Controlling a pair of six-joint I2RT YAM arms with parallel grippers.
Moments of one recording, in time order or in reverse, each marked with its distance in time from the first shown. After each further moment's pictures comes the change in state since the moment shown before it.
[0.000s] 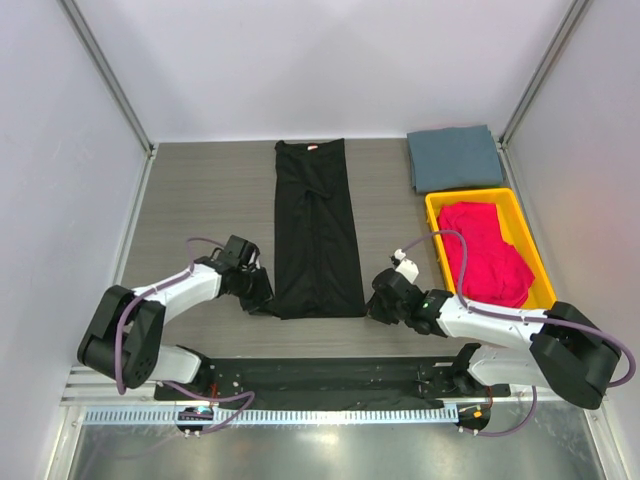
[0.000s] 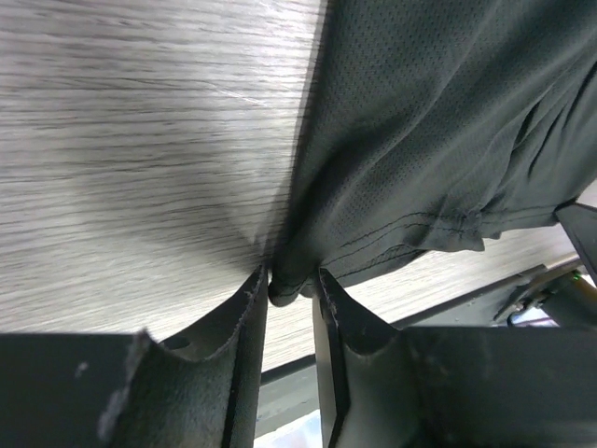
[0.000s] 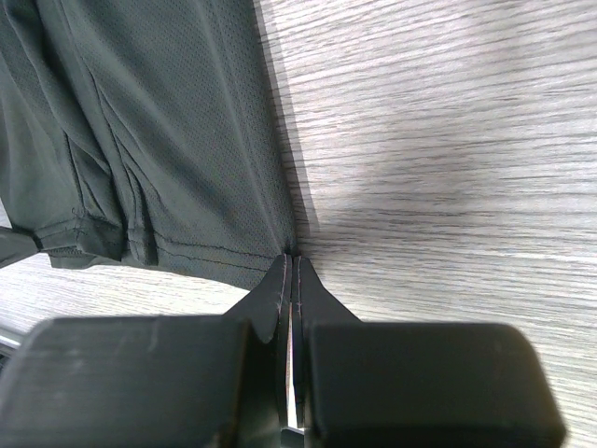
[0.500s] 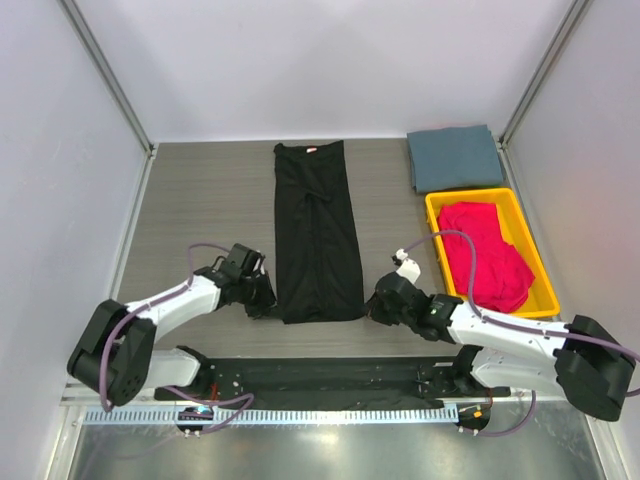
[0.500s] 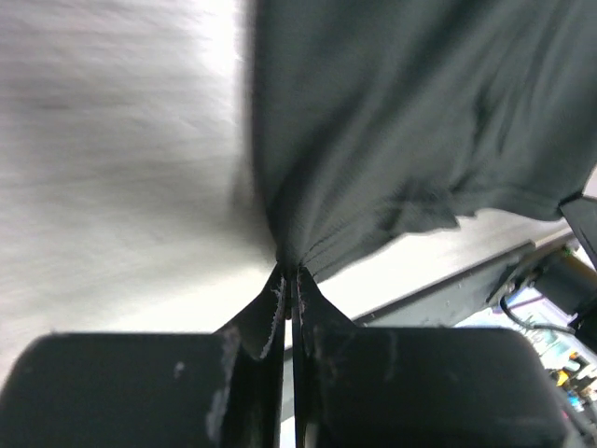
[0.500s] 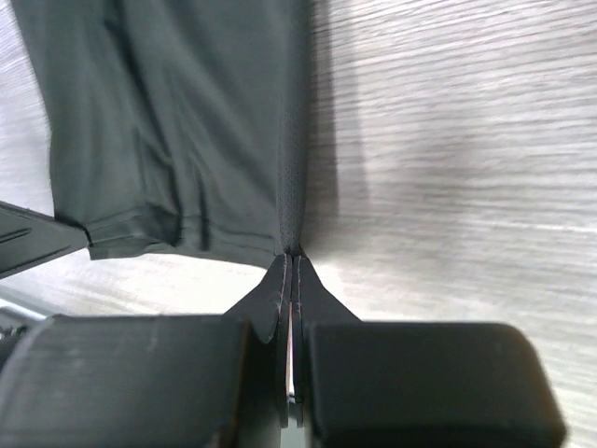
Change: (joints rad) left arm -0.072 -0.084 -0.070 0.077 0.013 -0.076; right arm 0.050 -0.109 -0.002 -0.043 0.041 0.000
